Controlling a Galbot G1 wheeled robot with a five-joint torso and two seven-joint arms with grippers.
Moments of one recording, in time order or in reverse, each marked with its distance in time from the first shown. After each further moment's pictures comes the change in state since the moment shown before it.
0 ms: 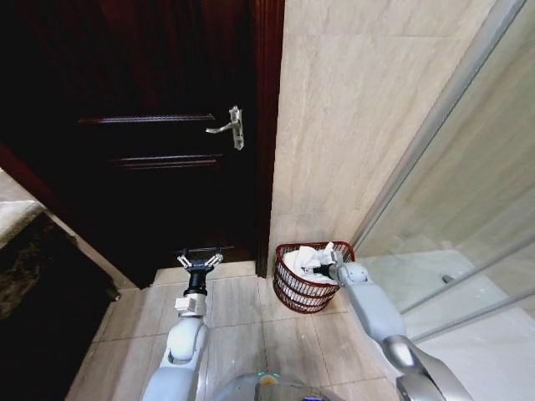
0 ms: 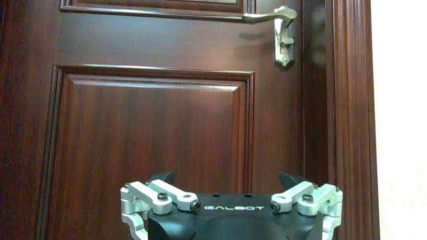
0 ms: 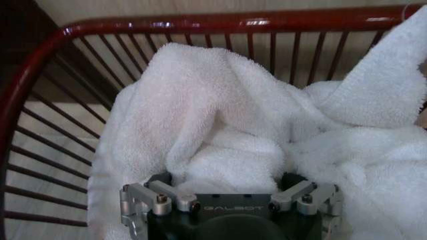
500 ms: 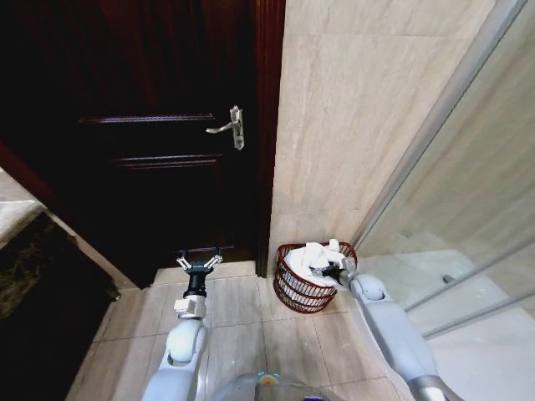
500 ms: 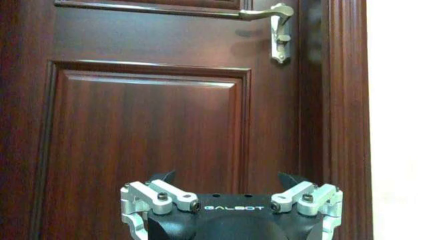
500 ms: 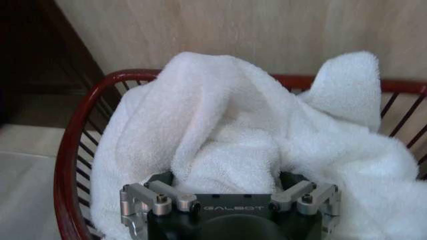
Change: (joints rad) left arm -0.006 0.000 0.012 0.014 0.001 -0.005 0.003; right arm -0.175 -0.085 0.070 0.318 0.090 0.013 0.035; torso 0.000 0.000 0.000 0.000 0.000
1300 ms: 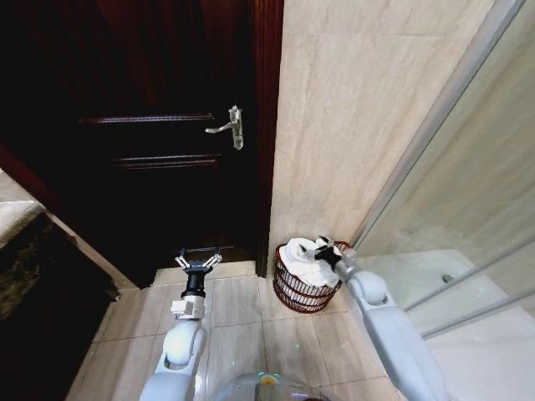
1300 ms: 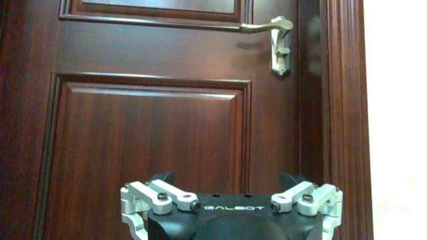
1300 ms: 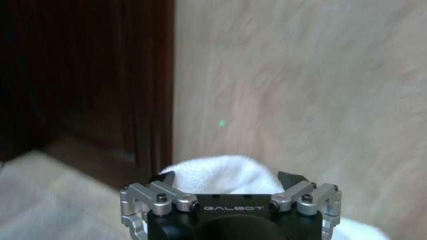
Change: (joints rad) left arm 0.031 0.020 -0.011 -0.057 -0.018 0.012 -0.002; right arm -0.145 0.017 -0.011 0.326 -0.197 0.336 0.019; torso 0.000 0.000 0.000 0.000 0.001
